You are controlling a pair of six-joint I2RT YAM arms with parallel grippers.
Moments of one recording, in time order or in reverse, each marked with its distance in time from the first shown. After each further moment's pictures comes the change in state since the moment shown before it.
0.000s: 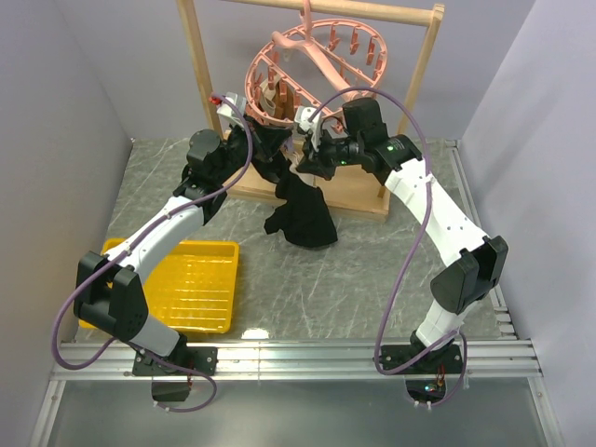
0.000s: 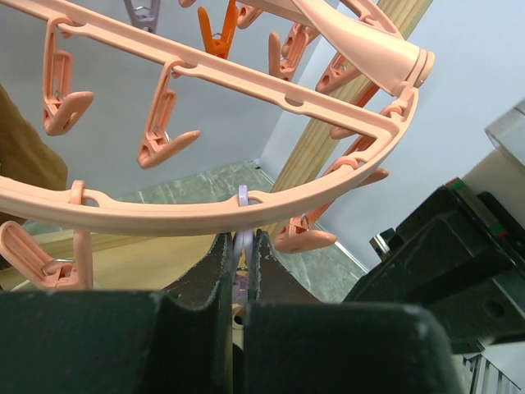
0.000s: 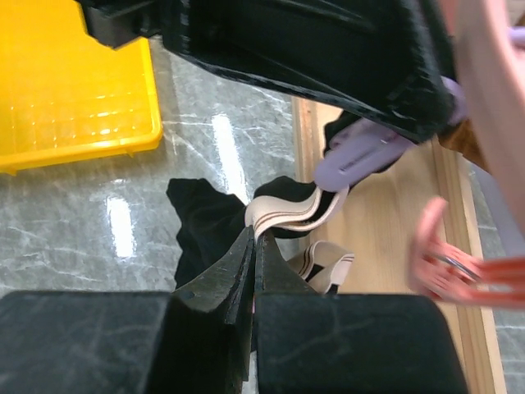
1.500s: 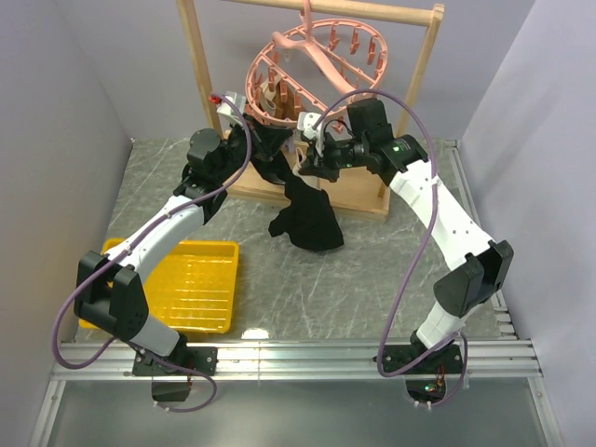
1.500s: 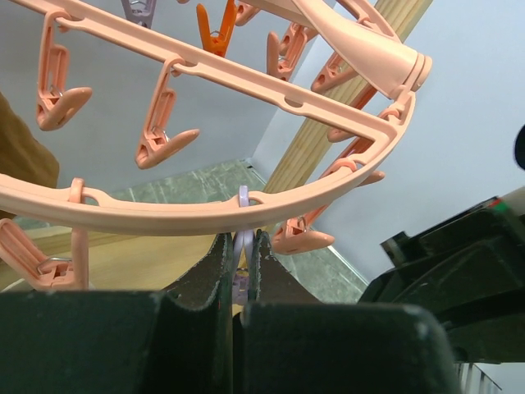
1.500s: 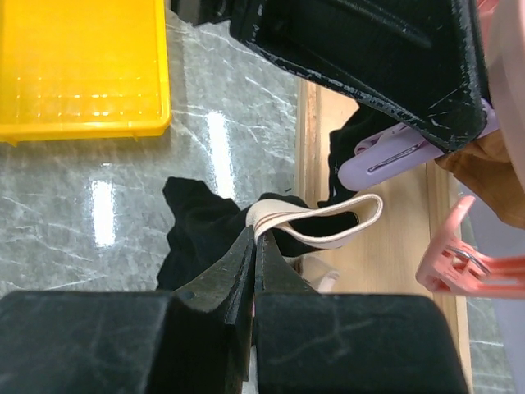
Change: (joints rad) left arm 0.000 0.004 0.009 -0.005 0.002 -0.034; right arm -0.010 -0.032 -0.003 -0.052 -0.060 -0.121
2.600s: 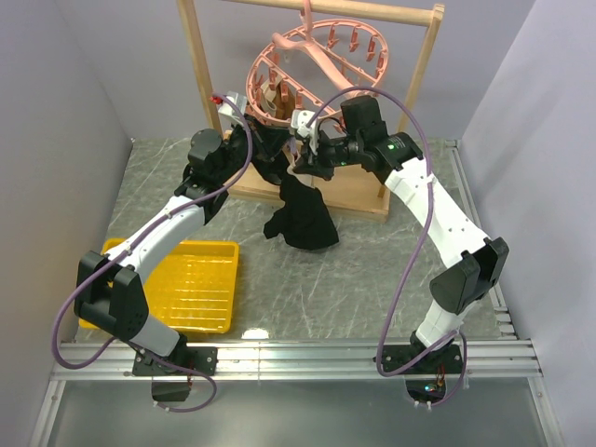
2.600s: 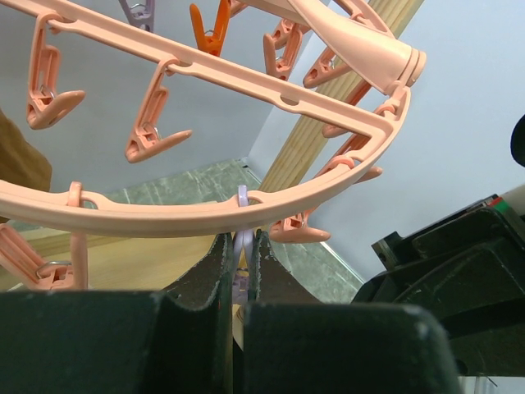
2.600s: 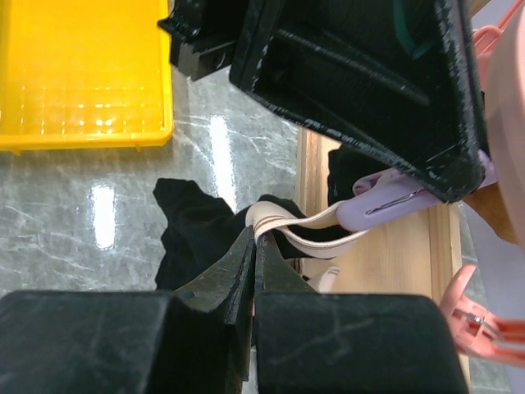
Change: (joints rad) left arm -0.008 0.000 0.001 0.003 0.006 -0.003; right arm 0.027 0.029 0.044 -0.006 0.011 0.012
